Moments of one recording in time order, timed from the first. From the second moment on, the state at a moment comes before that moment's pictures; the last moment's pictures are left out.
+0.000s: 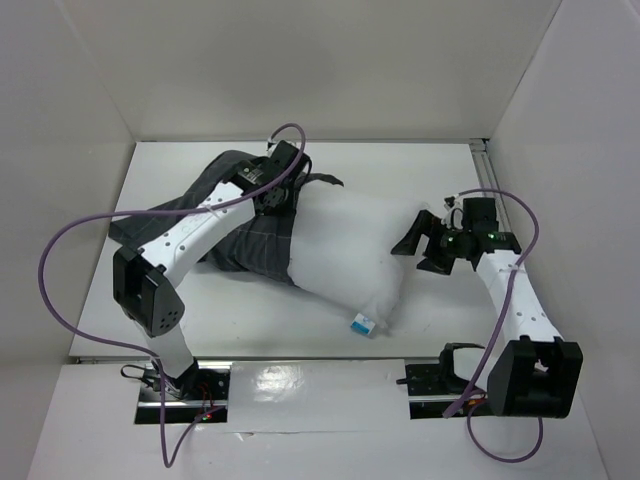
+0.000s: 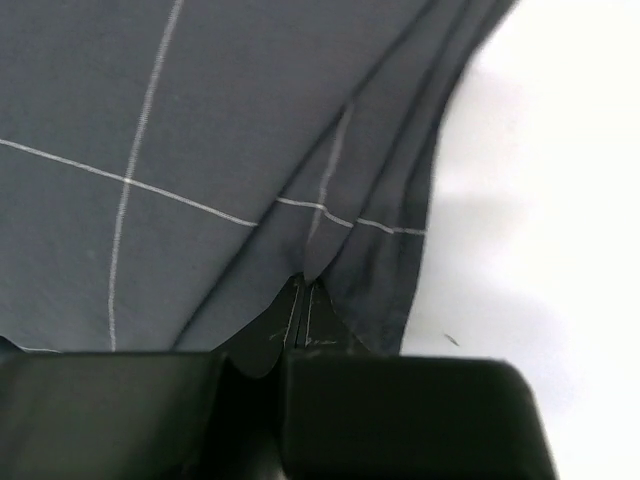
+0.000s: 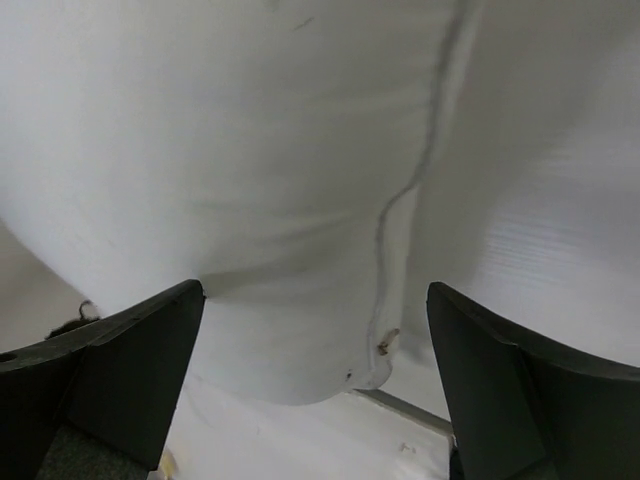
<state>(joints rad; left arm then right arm) -0.63 1.74 1.72 -0.97 -0.40 -0.51 -0.08 1.13 0.87 -0.72 -0.54 0.41</state>
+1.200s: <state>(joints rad) -0.80 1.70 1.80 -0.87 -0.06 -0.56 0.29 1.27 0.76 -0.09 -0.32 0.89</state>
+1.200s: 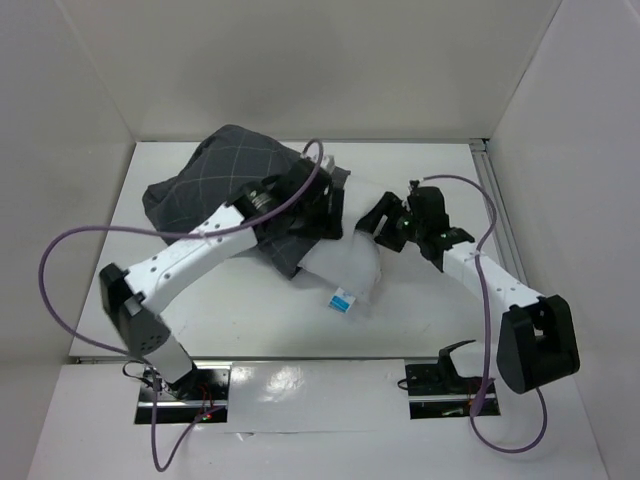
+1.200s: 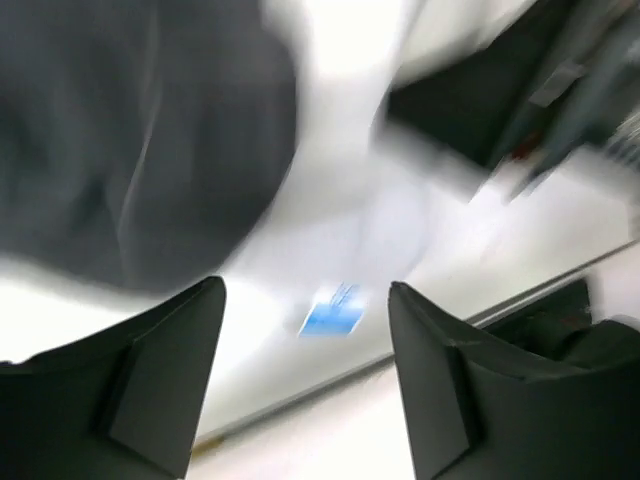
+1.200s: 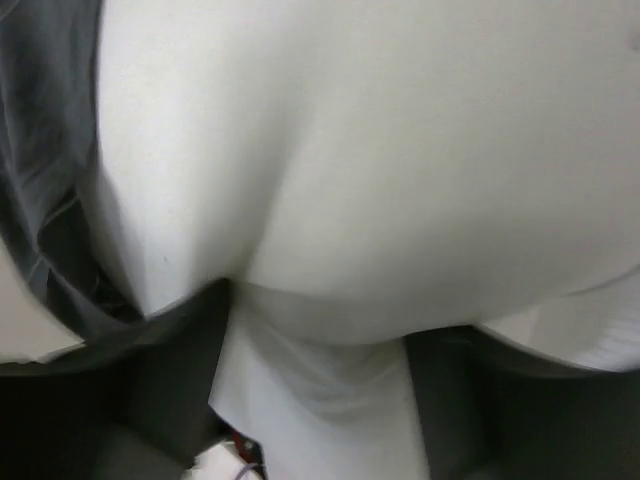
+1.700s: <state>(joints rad) -0.87 1.24 0.89 -0.58 -0.29 -0.74 0.27 1.11 0.92 -0.46 -0.16 0.66</state>
